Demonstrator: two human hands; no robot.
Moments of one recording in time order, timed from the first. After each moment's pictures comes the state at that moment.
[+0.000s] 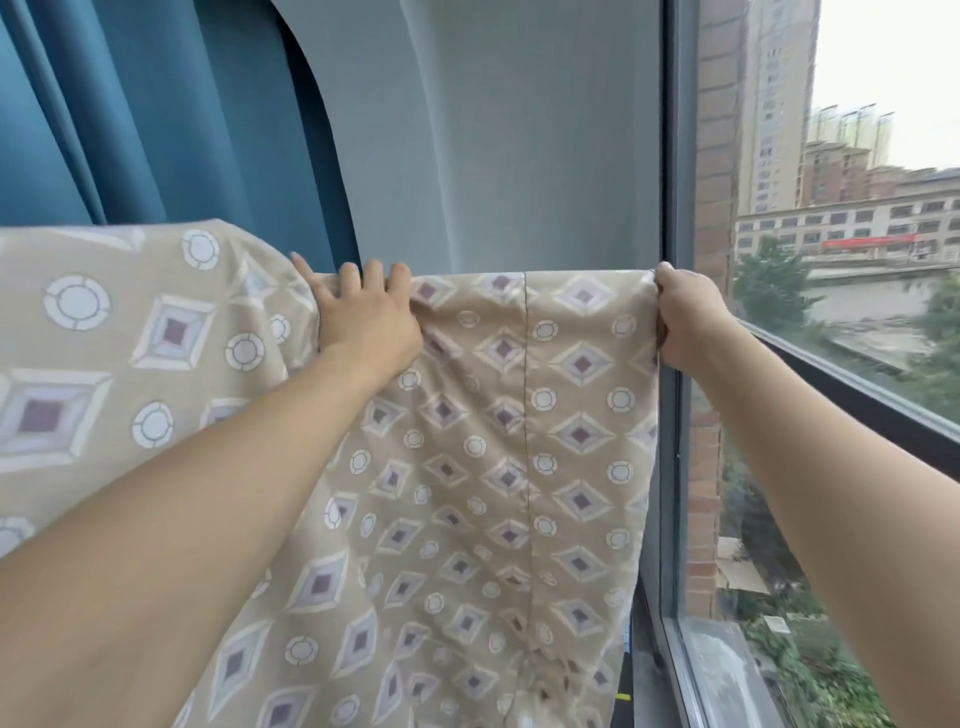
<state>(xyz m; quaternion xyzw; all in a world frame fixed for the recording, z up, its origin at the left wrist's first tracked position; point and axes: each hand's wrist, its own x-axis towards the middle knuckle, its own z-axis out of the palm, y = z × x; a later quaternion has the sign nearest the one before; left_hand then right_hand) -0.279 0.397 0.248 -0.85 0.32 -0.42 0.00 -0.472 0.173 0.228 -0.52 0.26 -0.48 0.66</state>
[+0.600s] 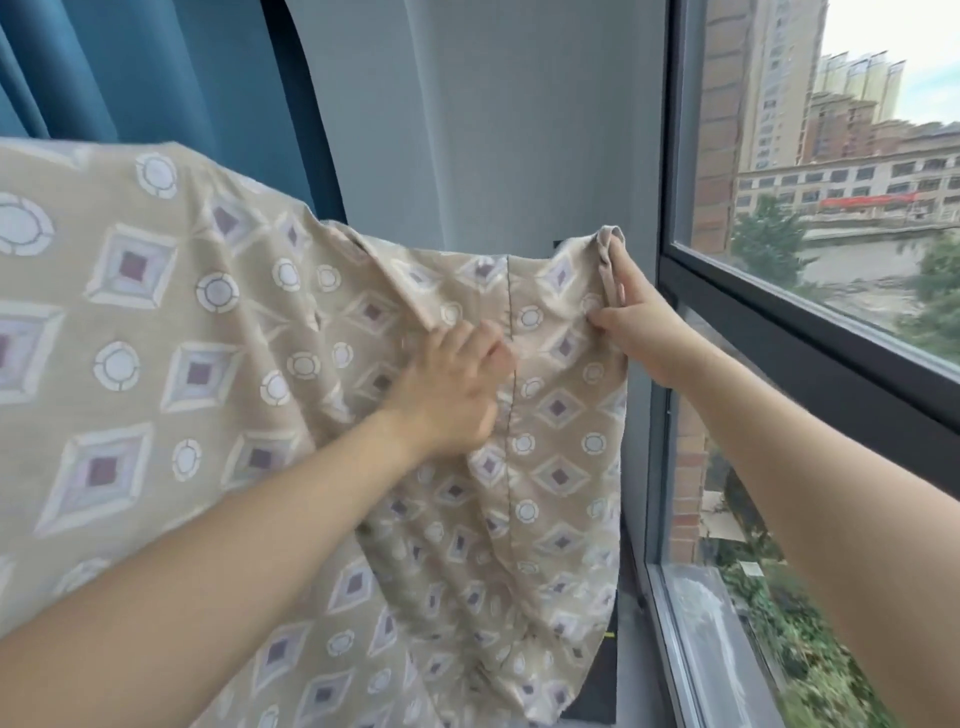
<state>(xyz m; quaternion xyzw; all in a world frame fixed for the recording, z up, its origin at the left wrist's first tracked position) -0.330 0.392 0.149 -0.65 0.63 -0.42 0.02 -0.463 0.193 0.165 -0.77 0.09 -0.38 0.51</state>
